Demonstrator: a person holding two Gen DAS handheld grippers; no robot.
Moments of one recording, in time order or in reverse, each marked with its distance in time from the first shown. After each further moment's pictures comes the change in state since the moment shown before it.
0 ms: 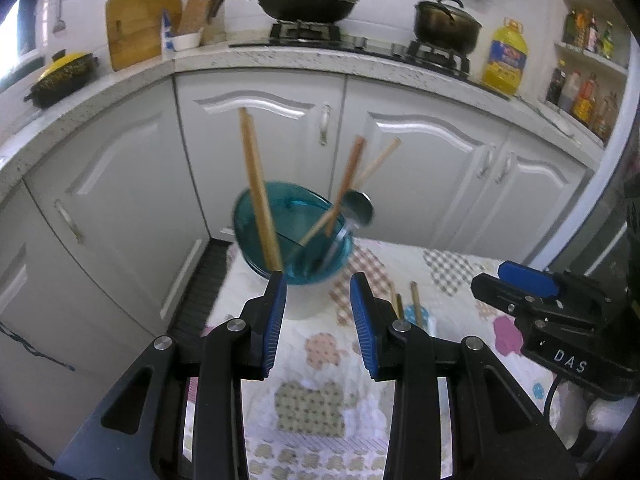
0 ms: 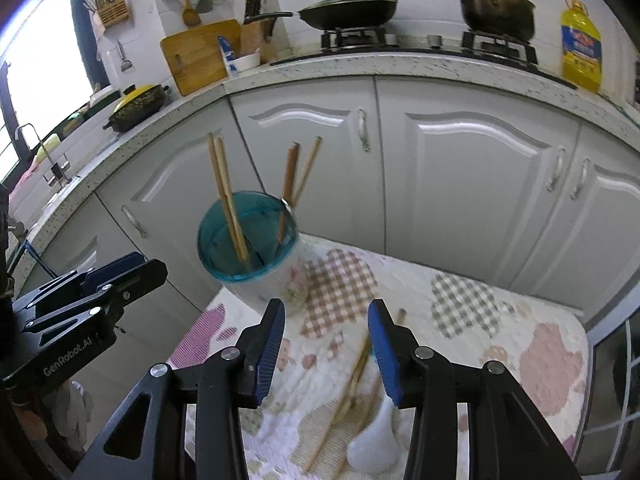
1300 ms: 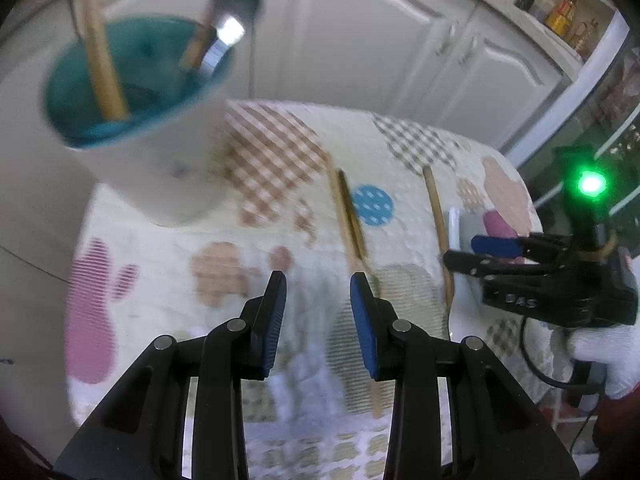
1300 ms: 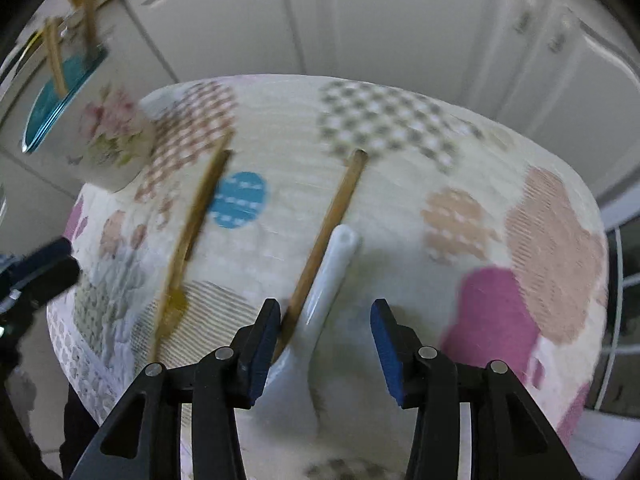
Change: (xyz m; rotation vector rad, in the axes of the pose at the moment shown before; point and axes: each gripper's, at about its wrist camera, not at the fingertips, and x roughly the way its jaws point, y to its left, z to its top) left arm 0.127 -0.054 -0.065 0.094 0.379 -0.212; right arm 0.099 -0.117 -0.097 0.117 0.431 -0.144
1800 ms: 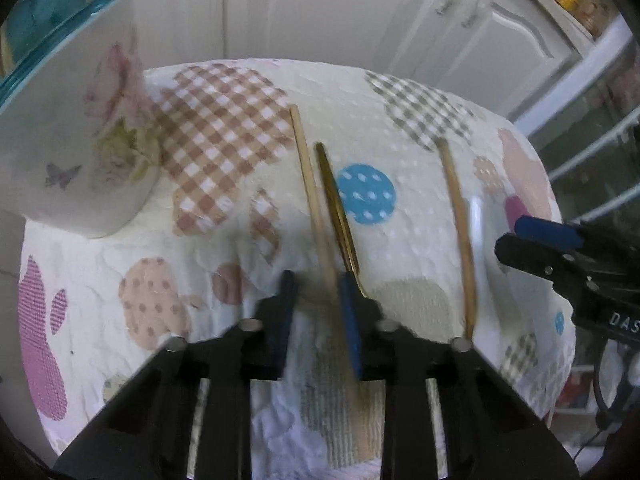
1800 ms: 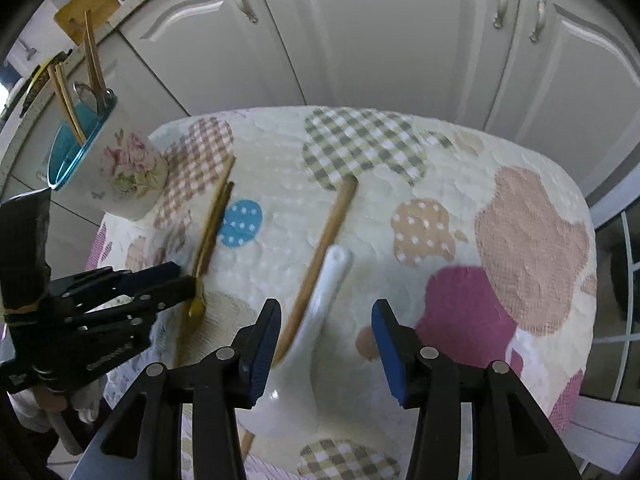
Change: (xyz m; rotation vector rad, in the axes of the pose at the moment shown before) left arm 0.058 -0.013 0.020 0.002 0.096 0.011; right arm -0.044 -0.020 0.003 0.054 -0.055 0.087
